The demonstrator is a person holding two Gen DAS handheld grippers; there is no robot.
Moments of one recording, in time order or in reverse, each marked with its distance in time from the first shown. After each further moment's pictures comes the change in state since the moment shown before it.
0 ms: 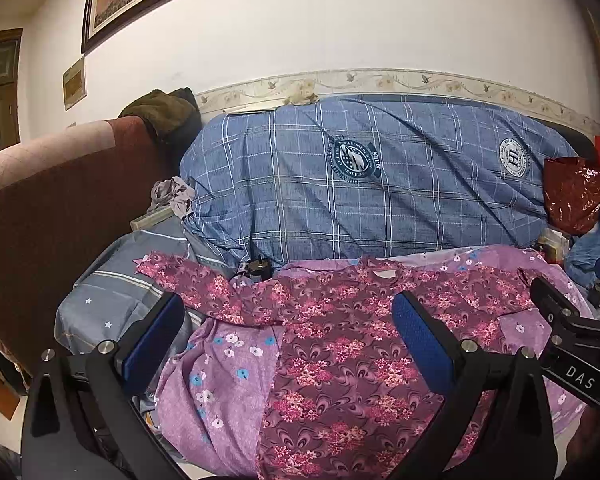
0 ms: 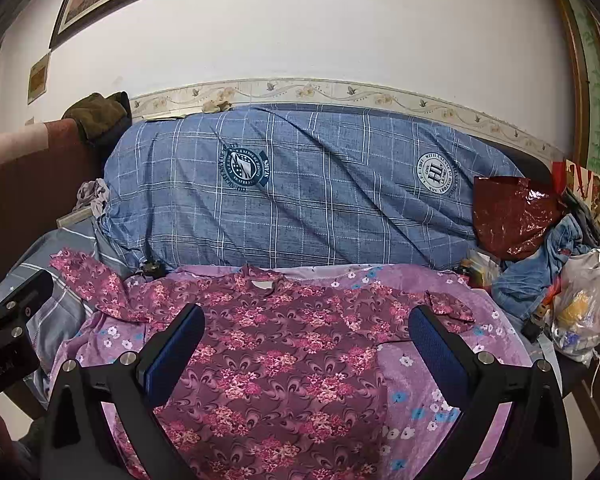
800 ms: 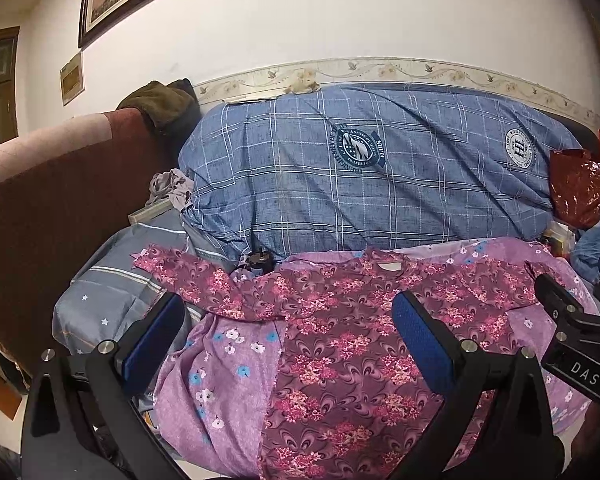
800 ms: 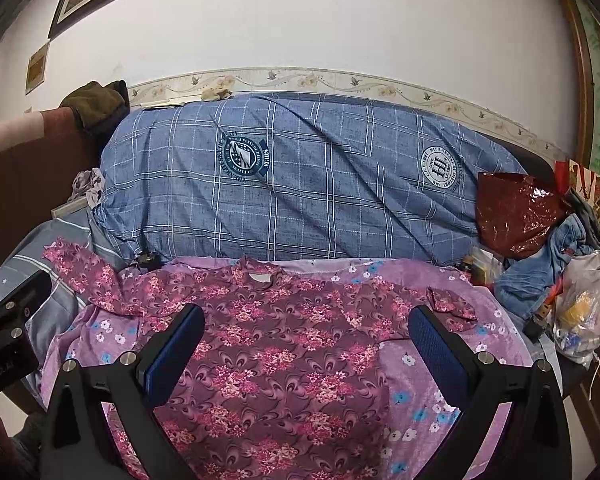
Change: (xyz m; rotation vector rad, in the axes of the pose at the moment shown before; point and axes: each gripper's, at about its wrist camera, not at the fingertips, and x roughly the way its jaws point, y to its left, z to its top) left arm 0.019 0.001 -0.005 0.005 0.026 0.010; right arm 0.018 0.003 -0.001 -0.014 0.025 -0.006
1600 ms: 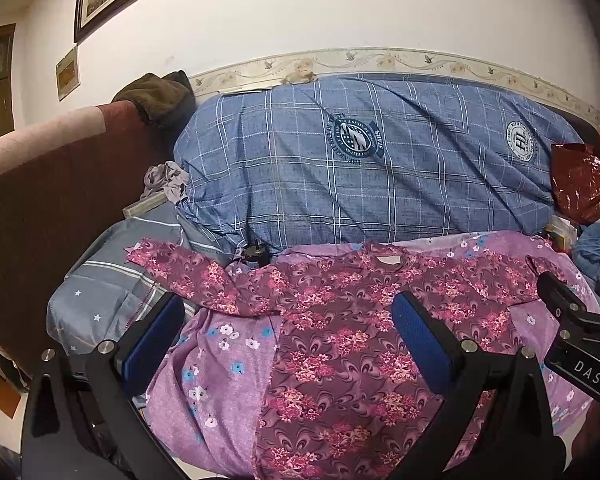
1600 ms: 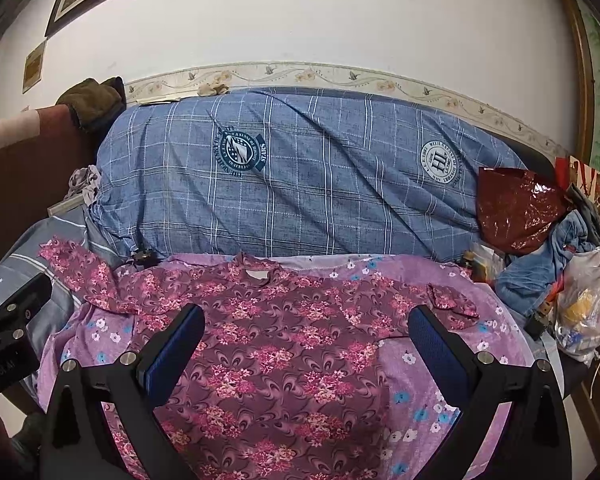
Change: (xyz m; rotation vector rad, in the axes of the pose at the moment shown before) left arm 0.017 -0.009 -0.004 0.006 0.031 -0.007; right arm 0.014 -0.001 -0.002 0.003 0.017 -0.006
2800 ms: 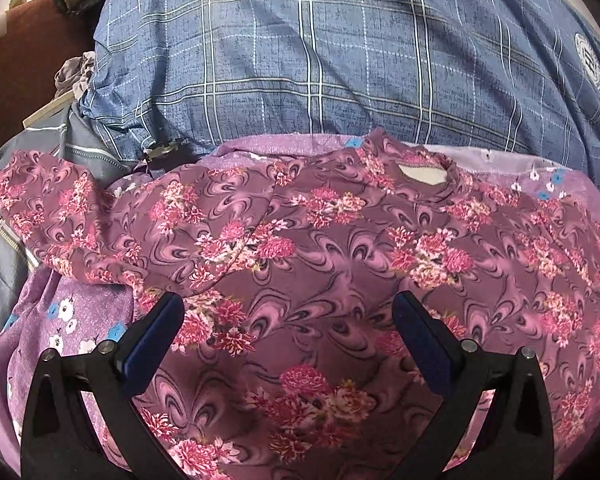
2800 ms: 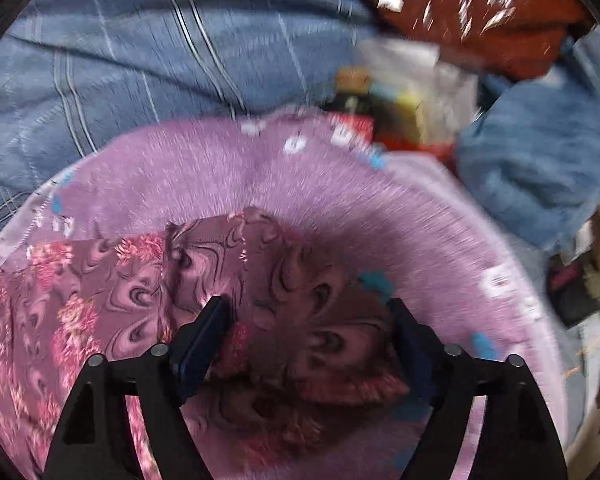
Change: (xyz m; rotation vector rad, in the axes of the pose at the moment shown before) left arm 0.295 -0.086 -0.072 -0.031 0.302 -0.029; right arm 0.385 -0.336 -0.085 0.324 0.502 -0.281
